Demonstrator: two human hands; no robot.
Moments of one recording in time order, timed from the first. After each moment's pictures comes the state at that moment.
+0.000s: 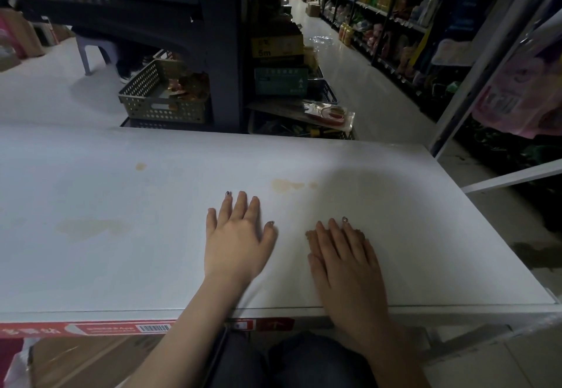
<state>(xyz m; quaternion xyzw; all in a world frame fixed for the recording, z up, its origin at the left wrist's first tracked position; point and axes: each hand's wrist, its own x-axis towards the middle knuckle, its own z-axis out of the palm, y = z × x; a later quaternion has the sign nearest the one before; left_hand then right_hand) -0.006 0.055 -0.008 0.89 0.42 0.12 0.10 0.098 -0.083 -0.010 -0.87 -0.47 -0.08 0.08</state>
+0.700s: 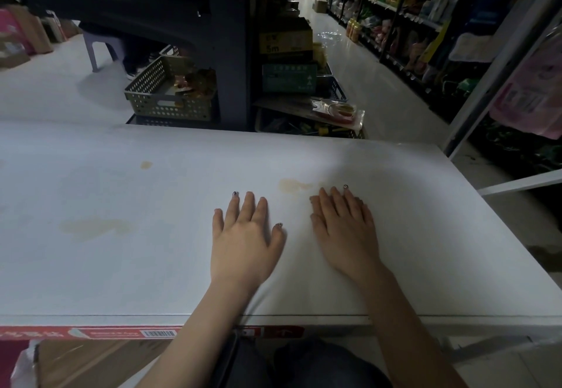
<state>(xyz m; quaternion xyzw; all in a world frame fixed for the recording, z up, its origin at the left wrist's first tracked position) -0.006 0.056 -0.009 0.89 0.42 0.13 0.09 0.136 -0.026 0.002 -0.88 -0.48 0.00 0.04</state>
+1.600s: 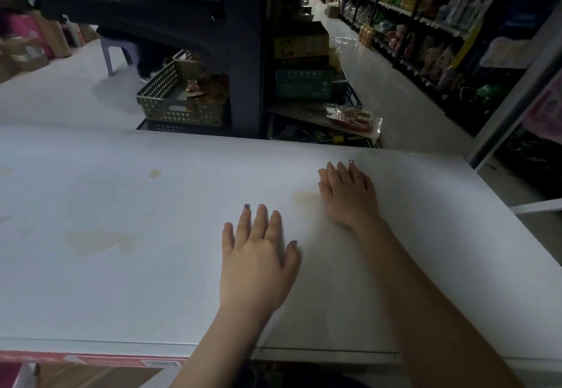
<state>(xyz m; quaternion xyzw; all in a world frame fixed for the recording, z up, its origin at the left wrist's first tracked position) -0.005 0.058 -0.010 0.89 0.43 0.12 0.09 0.189 0.059 0.010 -0.88 -0.47 0.04 0.05</state>
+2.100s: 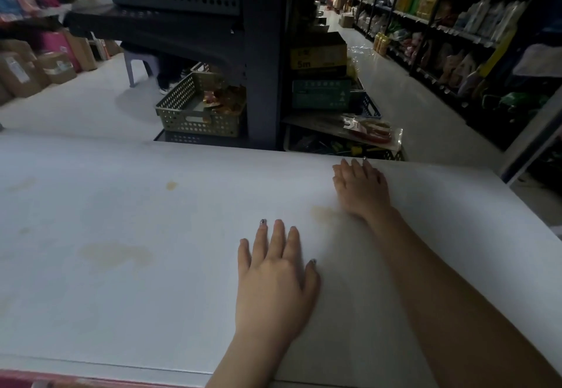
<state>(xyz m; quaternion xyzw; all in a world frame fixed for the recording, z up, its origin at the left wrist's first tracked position) -0.002 0.062 -0.018 0.88 0.43 0.16 0.06 0.214 0.101 0.013 -0.88 -0.47 0.04 0.04</state>
